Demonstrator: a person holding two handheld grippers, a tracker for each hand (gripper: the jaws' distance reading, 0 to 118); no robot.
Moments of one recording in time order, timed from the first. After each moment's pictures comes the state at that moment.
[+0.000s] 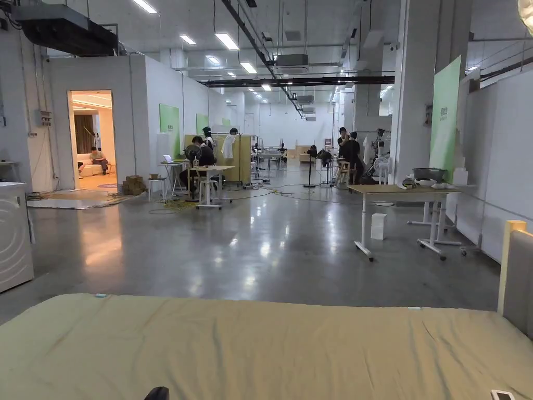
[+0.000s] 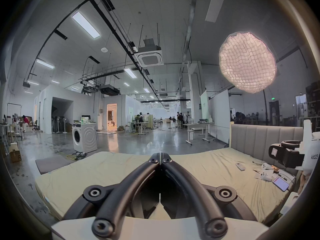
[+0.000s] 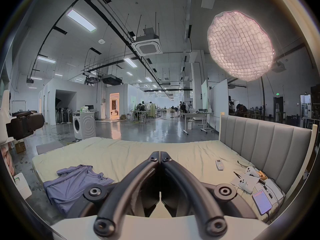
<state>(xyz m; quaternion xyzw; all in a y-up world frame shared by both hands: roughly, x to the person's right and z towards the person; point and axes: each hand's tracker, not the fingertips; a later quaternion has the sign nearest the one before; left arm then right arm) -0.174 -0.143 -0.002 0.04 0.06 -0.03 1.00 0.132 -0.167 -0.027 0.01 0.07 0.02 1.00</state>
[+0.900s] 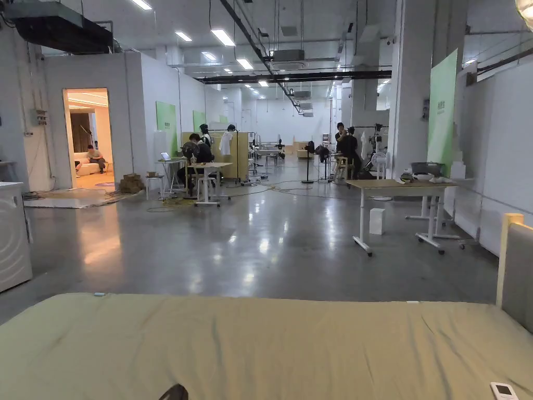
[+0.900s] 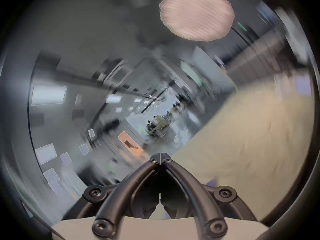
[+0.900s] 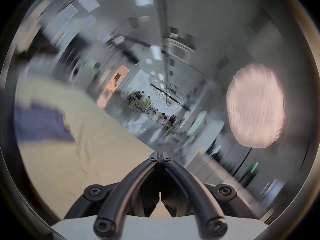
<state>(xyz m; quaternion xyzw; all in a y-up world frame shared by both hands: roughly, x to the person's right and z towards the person) -0.140 -0.172 -0.033 -0.02 0.09 -0.51 0.86 0.095 -0.177 -0.034 0.06 0.02 0.47 0.88</state>
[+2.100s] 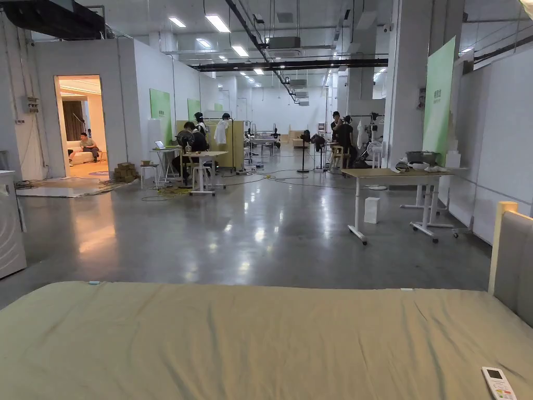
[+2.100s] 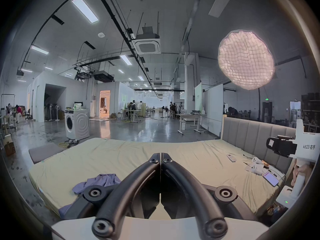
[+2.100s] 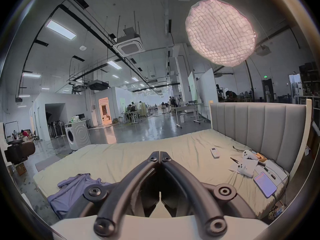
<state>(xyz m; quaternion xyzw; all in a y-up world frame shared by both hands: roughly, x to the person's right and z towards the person) -0.199 -0.161 0.002 -0.02 0.02 0.00 1.00 0.152 -0.187 -0.028 -0.02 0.02 -0.05 1.00</state>
